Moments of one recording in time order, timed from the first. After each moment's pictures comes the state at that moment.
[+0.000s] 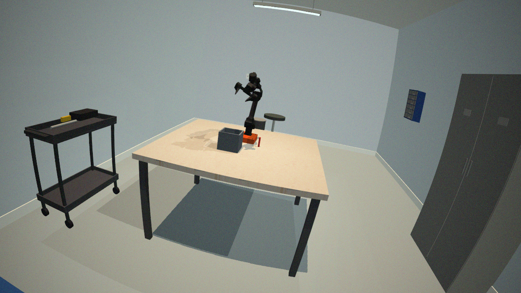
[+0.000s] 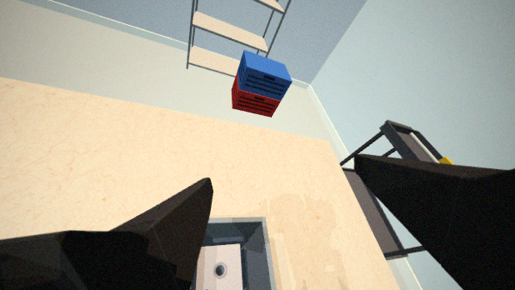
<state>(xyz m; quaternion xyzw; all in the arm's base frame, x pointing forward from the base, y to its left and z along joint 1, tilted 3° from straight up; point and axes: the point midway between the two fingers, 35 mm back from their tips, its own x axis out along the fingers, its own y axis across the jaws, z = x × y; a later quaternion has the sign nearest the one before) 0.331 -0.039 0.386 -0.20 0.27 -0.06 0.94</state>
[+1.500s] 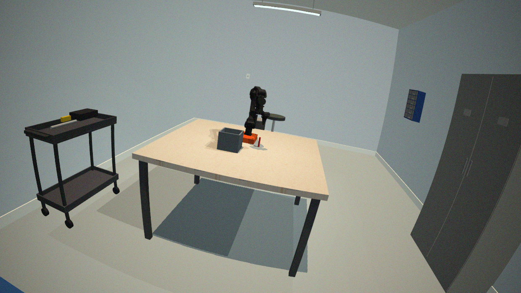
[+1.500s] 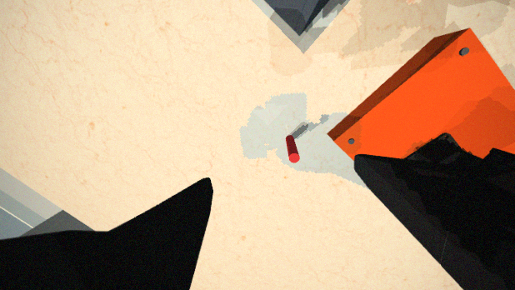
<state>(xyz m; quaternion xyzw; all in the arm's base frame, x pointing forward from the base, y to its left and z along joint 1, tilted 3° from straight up) 0.198 0.099 0.197 0.31 0.66 -0.15 0.67</state>
